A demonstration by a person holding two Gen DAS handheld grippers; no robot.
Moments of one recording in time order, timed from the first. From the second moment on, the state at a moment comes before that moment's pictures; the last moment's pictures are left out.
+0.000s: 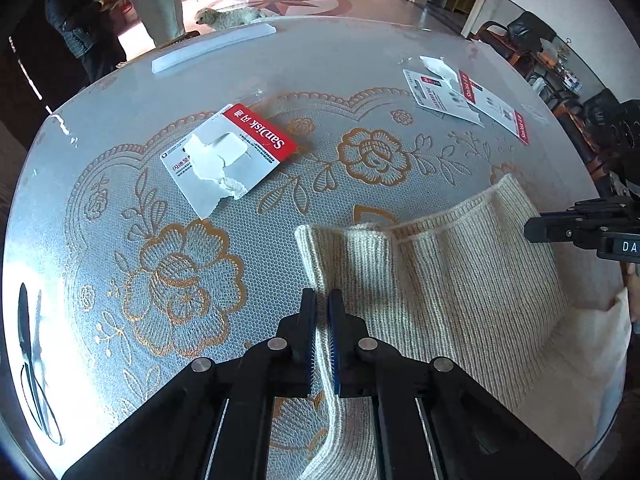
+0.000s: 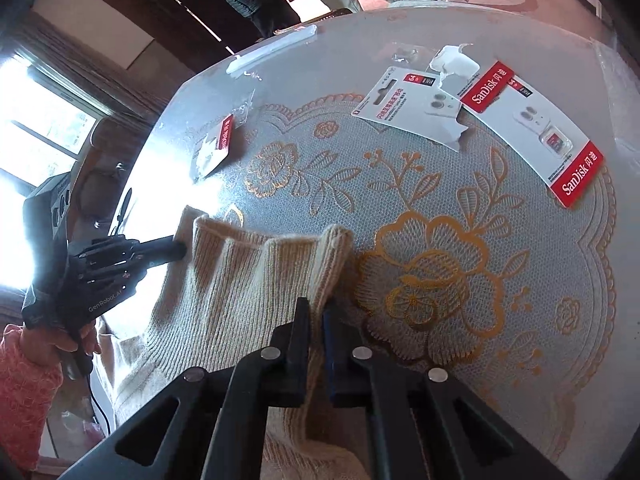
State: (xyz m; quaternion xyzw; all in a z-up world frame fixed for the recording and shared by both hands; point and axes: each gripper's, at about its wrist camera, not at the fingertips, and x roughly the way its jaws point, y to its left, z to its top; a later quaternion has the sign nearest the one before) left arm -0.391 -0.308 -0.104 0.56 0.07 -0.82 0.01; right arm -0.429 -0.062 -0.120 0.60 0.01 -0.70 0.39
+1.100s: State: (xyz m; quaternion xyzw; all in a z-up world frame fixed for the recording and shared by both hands) left arm -0.112 -0.196 -0.084 0.52 0.00 -0.84 -0.16; right arm -0.196 0.024 -0.103 0.53 0.18 -0.68 0.47
